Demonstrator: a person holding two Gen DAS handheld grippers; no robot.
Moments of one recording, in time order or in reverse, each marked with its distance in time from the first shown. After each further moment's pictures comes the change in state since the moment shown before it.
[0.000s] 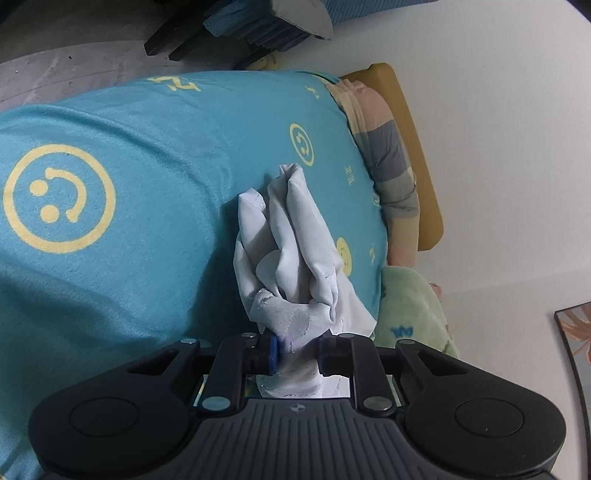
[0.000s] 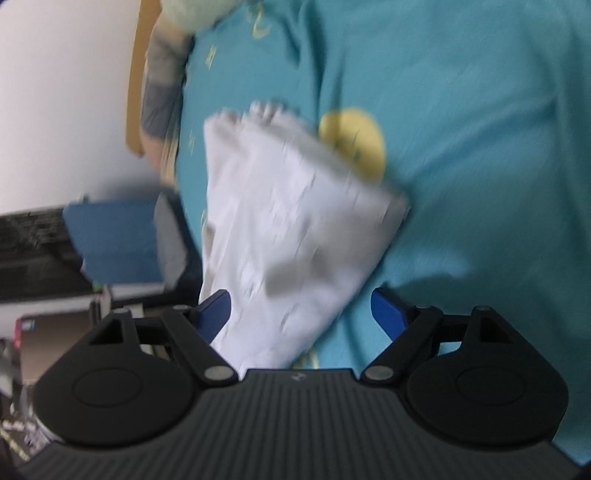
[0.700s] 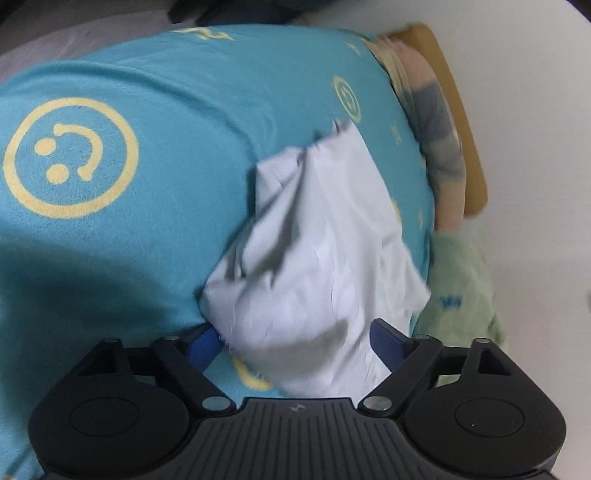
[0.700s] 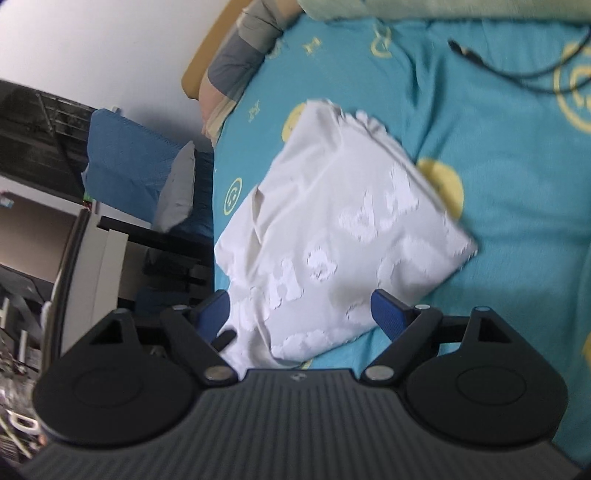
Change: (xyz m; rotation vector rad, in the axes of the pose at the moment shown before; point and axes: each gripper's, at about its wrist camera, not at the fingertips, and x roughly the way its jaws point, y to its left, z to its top) left arm 0.034 0.022 0.005 -0.053 0.107 0.134; right arm -0.015 0.050 -0.024 -0.434 0.060 -0.020
